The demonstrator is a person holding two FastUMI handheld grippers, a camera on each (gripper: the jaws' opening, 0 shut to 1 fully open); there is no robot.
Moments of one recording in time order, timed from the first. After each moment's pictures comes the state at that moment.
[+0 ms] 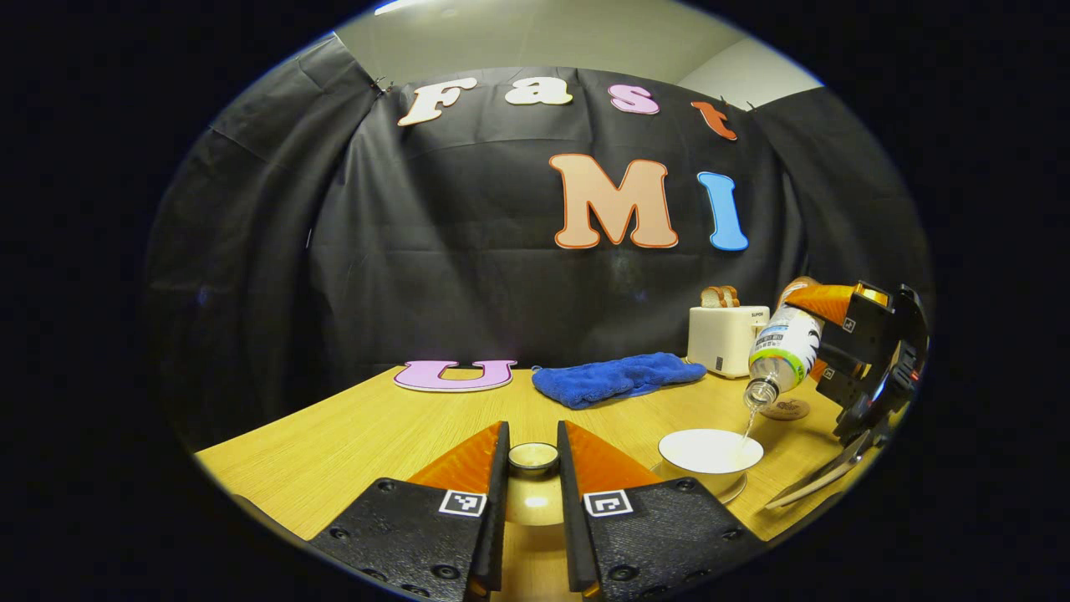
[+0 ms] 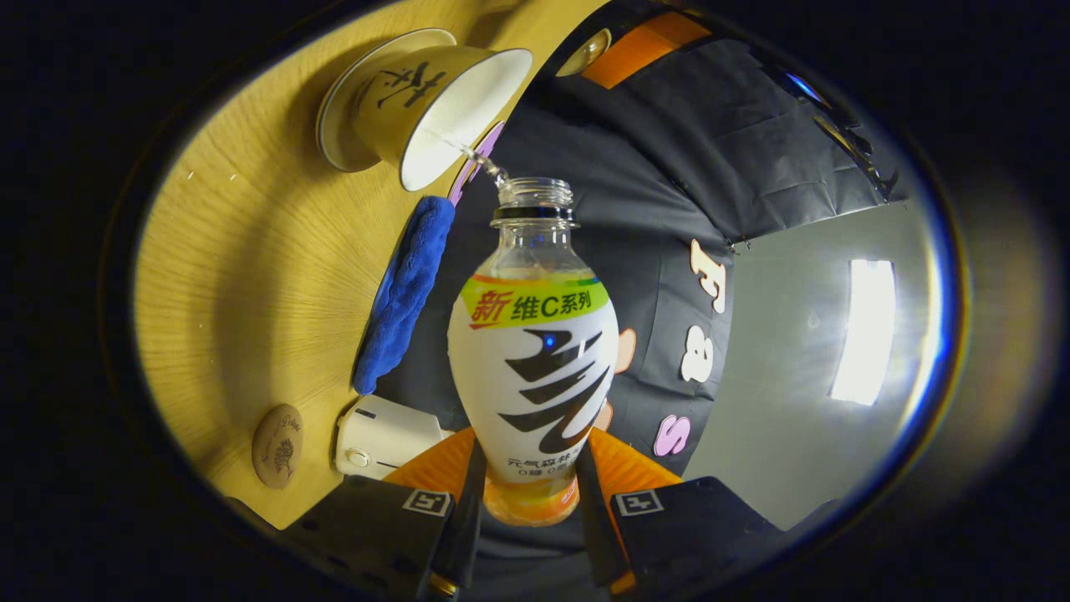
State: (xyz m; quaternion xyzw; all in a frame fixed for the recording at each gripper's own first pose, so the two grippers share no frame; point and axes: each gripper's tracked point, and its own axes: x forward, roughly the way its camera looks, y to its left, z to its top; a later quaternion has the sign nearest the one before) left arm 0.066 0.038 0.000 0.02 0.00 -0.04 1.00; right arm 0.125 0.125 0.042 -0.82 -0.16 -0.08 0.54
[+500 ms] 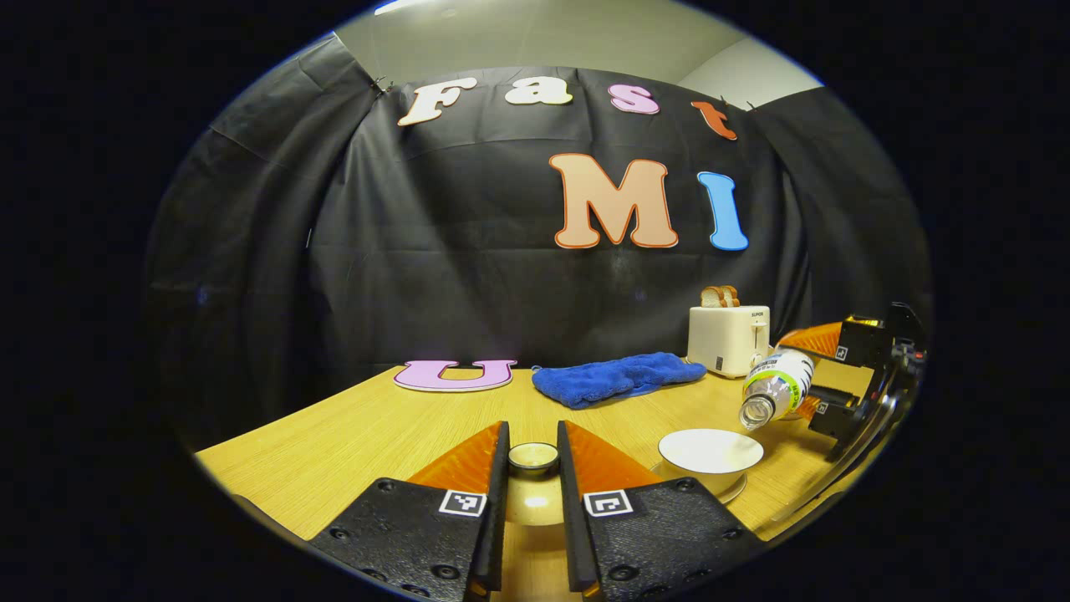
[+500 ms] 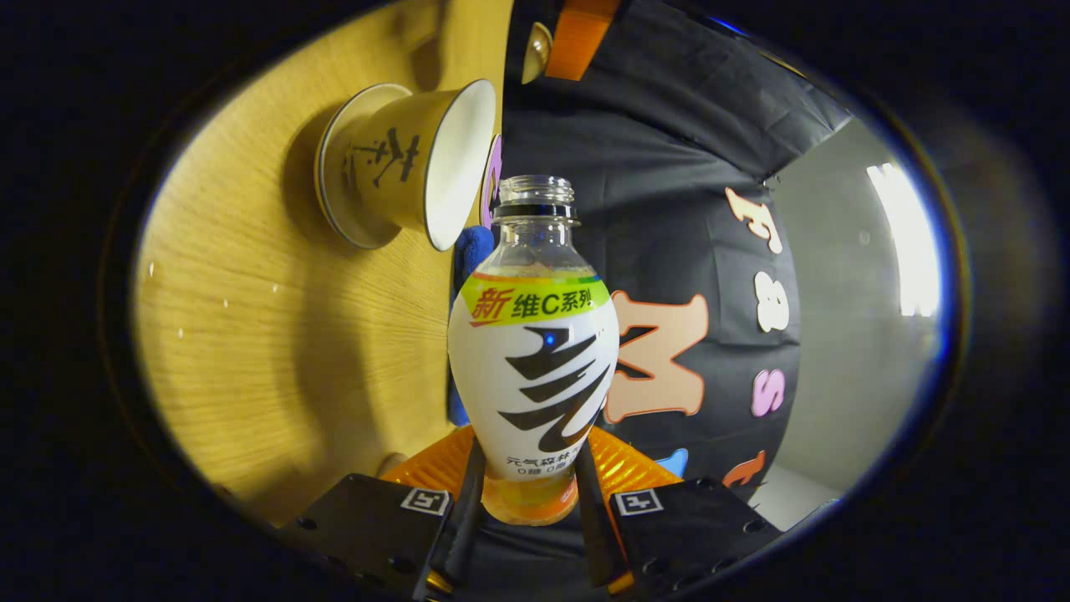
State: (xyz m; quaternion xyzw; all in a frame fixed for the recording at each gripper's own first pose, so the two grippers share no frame) left arm 0.066 0.038 0.001 0.02 0.00 -0.04 1.00; right arm 0.128 0.117 -0.021 -0.71 -0.04 0.01 0.70
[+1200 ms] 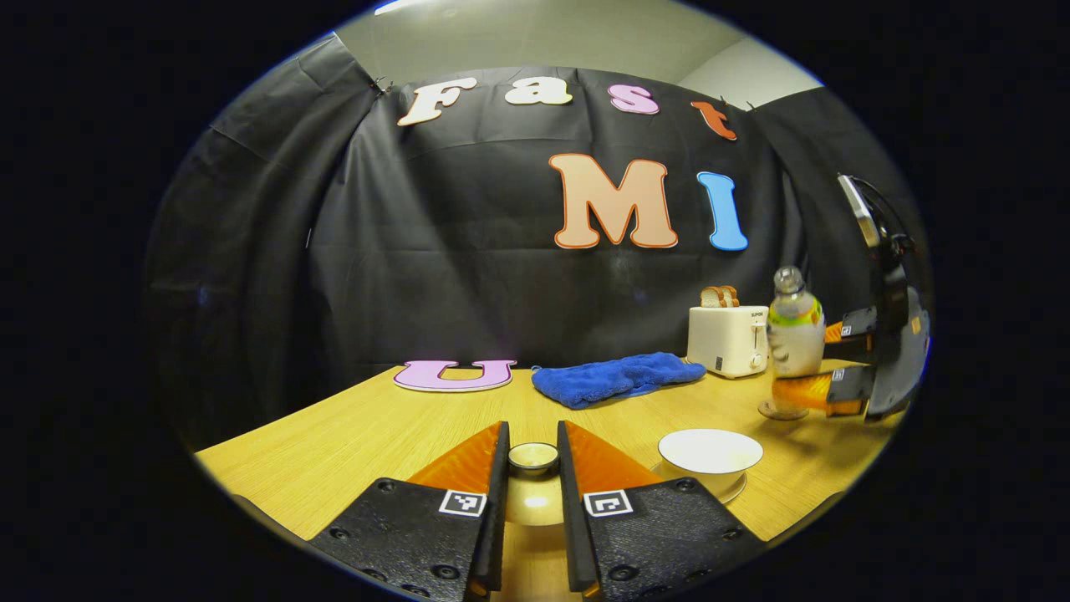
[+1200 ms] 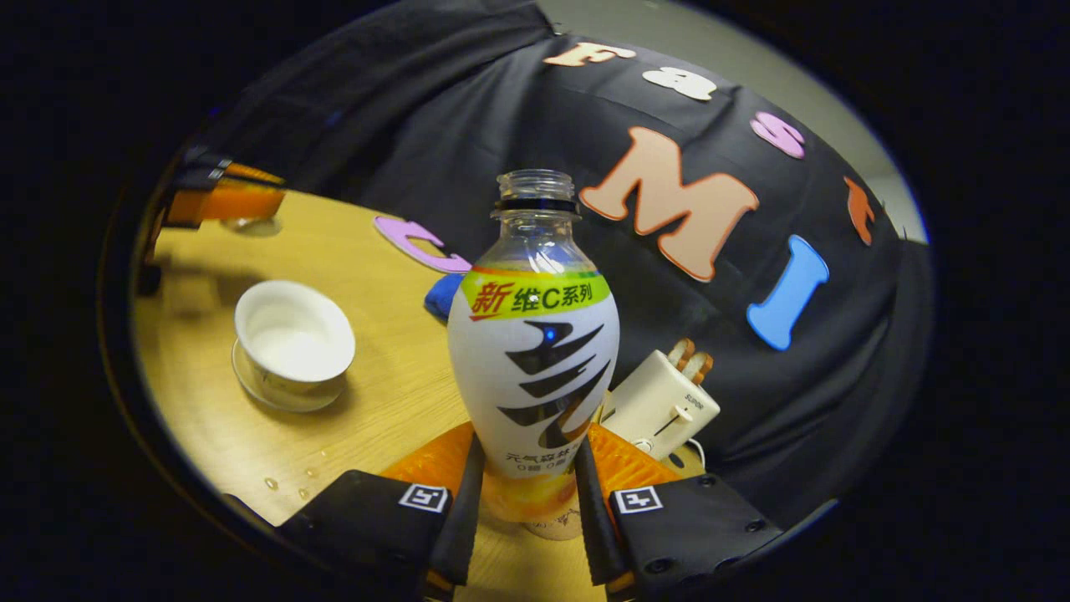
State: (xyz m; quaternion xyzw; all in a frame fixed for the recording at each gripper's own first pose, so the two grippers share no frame) left arm 0.065 0.038 0.001 0.02 0.00 -0.04 1.00; right arm 0.137 0.079 -0.002 -0.27 0.09 0.05 0.96
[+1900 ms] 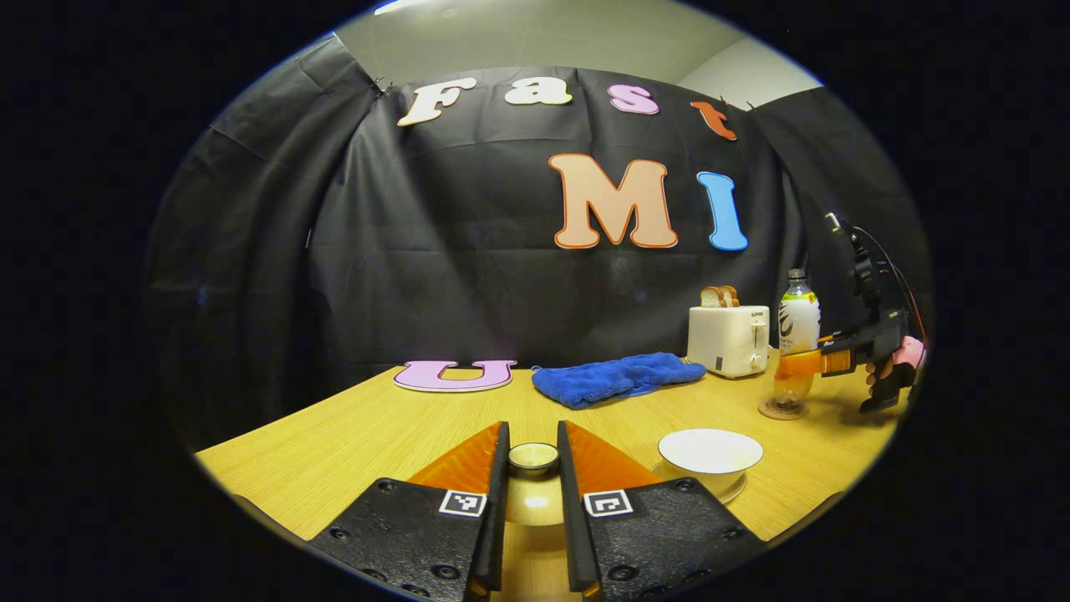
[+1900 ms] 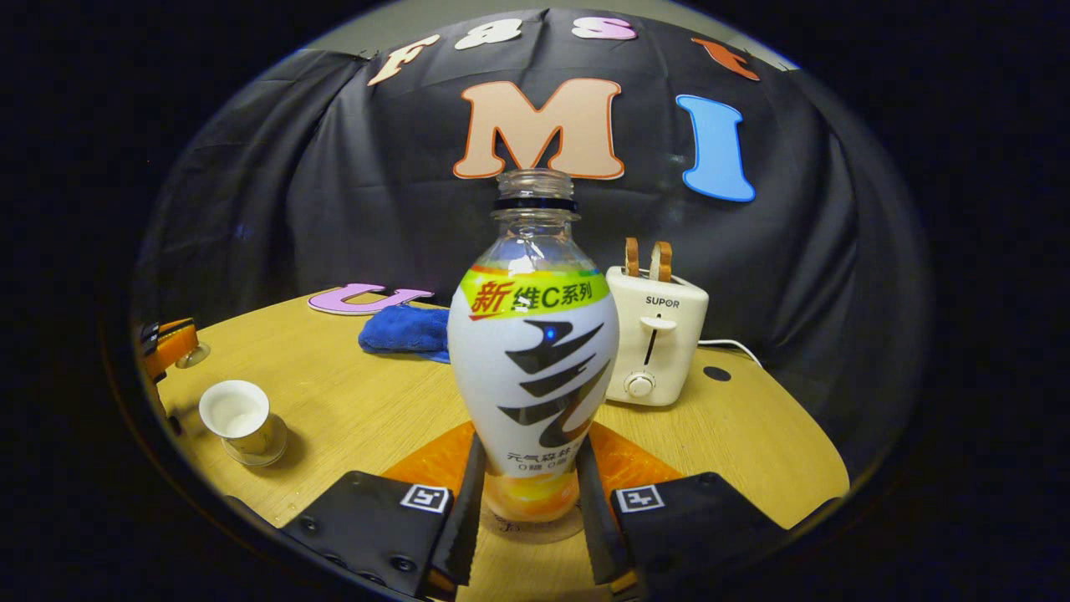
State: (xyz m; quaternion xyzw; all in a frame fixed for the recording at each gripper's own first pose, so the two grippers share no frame) left arm 0.066 0.038 0.002 0.02 0.00 -0.04 1.00; right arm 0.170 -0.001 -0.034 -0.06 0.15 0.02 0.99
